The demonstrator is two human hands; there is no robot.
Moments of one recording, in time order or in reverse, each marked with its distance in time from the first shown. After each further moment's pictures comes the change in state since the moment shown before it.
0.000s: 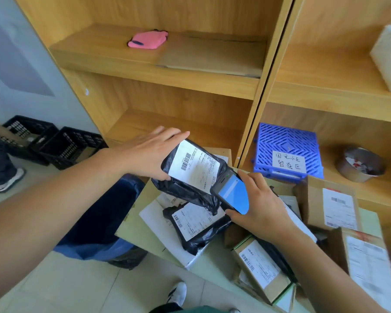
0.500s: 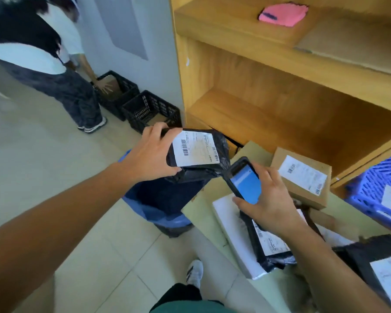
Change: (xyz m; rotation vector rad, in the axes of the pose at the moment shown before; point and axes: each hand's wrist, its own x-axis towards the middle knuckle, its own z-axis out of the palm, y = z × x) left_hand -0.197 -0.145 0.110 -0.222 0.258 -0.665; right_hand 0.088 -0.177 0.101 0.221 -0.176 -0.216
